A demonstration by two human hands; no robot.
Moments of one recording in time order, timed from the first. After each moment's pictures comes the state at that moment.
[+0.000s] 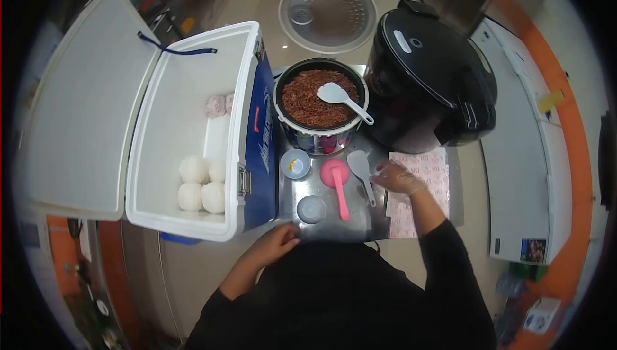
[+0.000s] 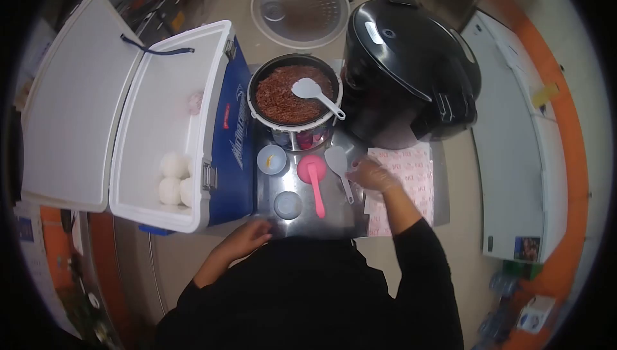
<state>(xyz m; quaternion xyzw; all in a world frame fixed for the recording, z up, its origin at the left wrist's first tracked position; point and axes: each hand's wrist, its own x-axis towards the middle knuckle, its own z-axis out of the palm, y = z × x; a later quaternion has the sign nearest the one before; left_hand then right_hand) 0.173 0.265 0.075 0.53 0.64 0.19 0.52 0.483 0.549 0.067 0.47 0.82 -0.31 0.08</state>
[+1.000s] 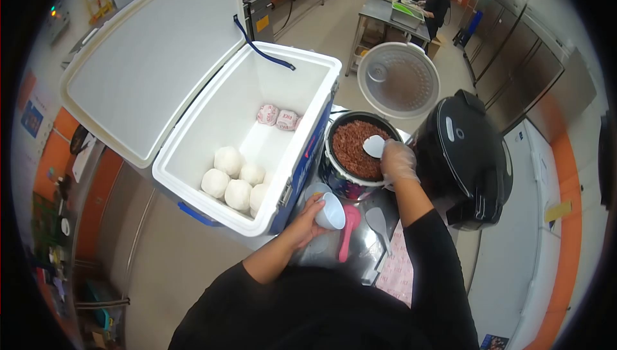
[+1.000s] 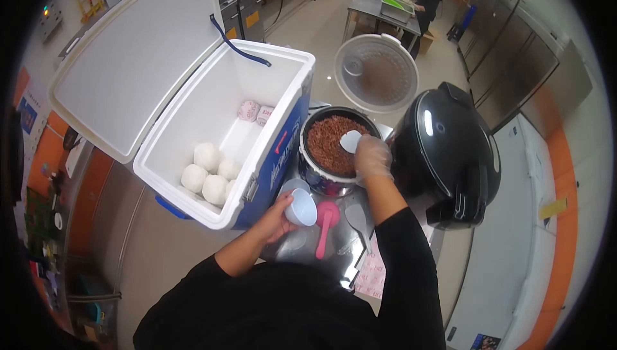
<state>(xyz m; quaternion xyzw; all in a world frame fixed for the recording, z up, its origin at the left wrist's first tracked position) 0.206 0.376 0.091 0.11 0.40 0.65 0.64 0.306 0.648 0.183 0.46 0.89 0.01 -0.03</state>
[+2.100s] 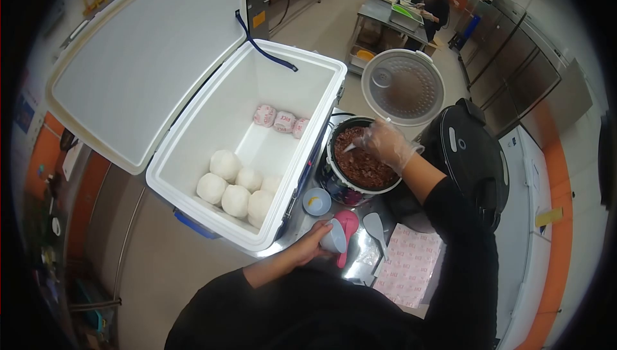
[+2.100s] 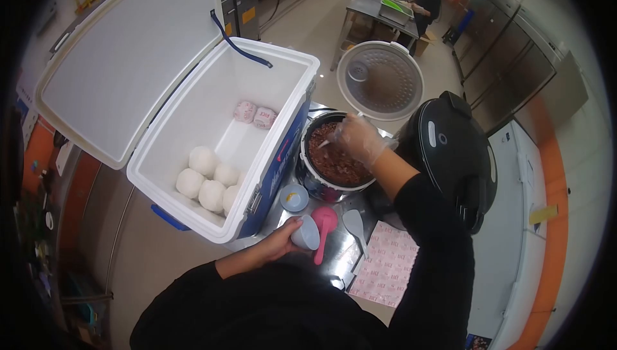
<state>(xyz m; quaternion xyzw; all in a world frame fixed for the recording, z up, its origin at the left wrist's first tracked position) 0.222 0.364 0.060 0.11 0.39 0.56 0.72 0.257 0.680 0.213 -0.04 0.97 0.25 -0.03</state>
